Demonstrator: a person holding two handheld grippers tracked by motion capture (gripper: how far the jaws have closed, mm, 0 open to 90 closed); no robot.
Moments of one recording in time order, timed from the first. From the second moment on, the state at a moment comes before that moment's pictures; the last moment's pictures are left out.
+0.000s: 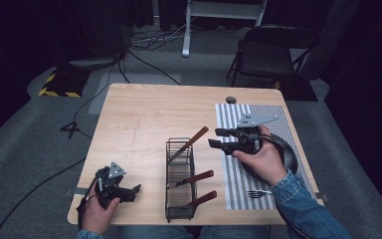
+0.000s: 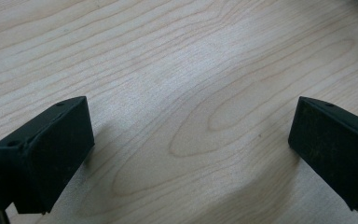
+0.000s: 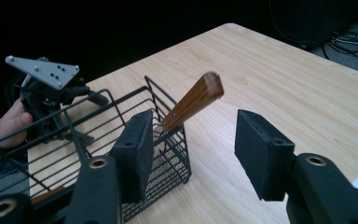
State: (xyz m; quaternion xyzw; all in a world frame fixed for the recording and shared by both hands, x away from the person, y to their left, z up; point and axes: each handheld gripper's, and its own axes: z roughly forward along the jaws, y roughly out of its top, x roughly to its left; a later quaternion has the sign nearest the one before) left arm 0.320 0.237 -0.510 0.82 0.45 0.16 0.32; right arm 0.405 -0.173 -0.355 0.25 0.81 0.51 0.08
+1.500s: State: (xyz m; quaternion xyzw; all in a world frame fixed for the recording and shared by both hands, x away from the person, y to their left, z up) left arm 0.320 0.237 -0.510 0.82 0.45 0.16 0.32; right arm 0.422 -0.143 -0.334 0.25 0.82 0.51 0.02
